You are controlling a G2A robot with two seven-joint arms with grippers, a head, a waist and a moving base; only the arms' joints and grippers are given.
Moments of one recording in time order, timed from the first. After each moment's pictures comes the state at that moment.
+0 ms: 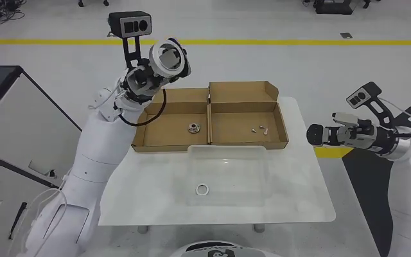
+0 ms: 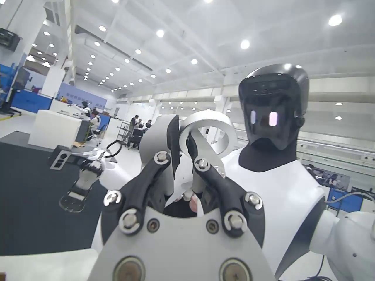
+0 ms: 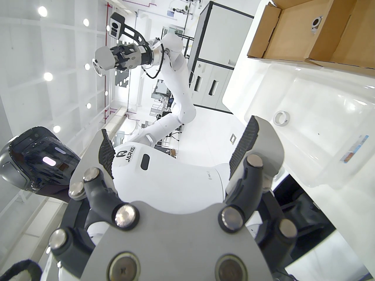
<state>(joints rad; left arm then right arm) 0.85 -1.22 -1.13 -1.57 -1.04 -0.74 -1.09 -1.44 -1.02 1.97 -1.78 0.52 0.27 1.54</state>
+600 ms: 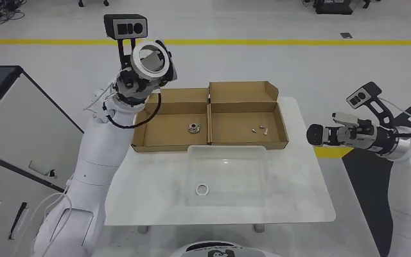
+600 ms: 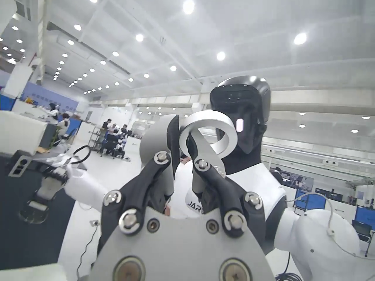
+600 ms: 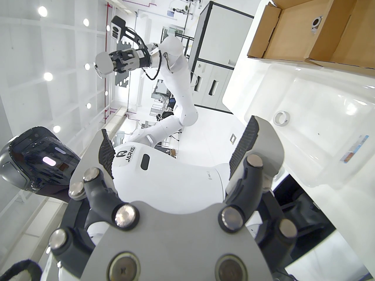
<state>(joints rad) 0.88 -1.26 -1.22 -1.56 -1.01 -0.62 -1.20 -1.44 -1.02 1.97 -1.78 0.52 0.27 1.54</state>
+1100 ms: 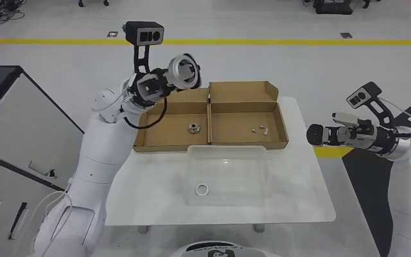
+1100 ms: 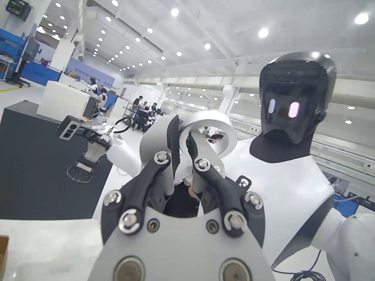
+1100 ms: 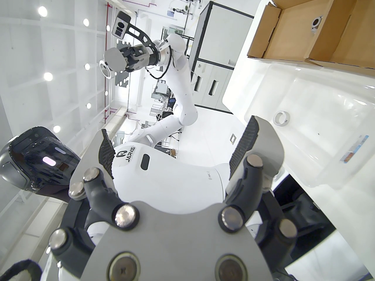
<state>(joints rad) 0.88 -1.27 -1.19 -1.53 -0.95 -0.64 -1.18 -1.44 -1.02 1.97 -1.78 0.52 0.27 1.54</state>
